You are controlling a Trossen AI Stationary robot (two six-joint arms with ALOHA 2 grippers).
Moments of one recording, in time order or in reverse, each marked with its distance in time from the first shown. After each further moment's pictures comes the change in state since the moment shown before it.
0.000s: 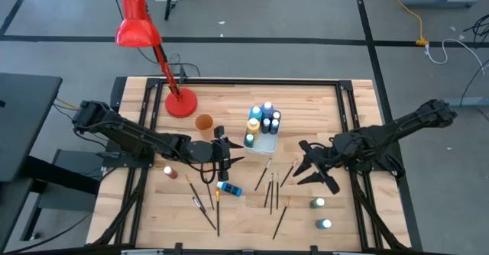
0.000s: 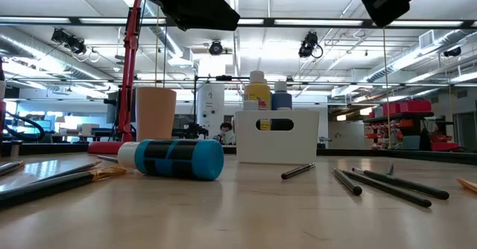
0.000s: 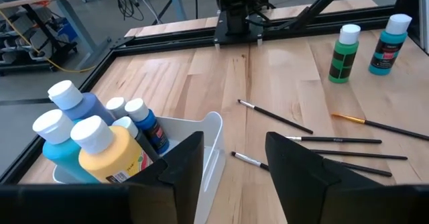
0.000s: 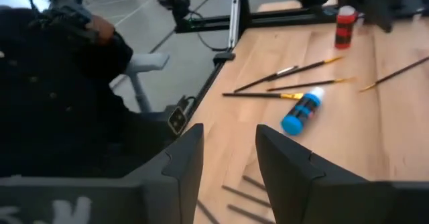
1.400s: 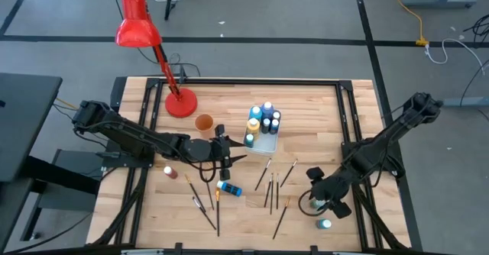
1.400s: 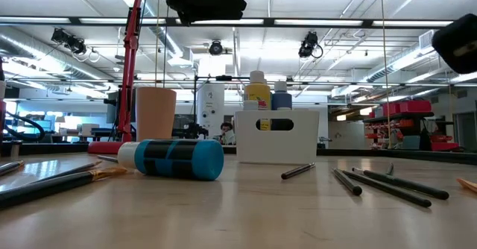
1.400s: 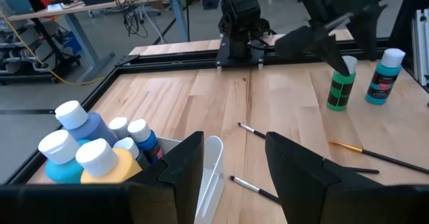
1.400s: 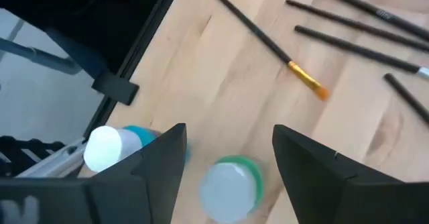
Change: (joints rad) left arm 0.005 0.000 0.000 0.087 -0.005 -0.006; right arm 0.353 0.240 0.027 -0.348 0.089 0.104
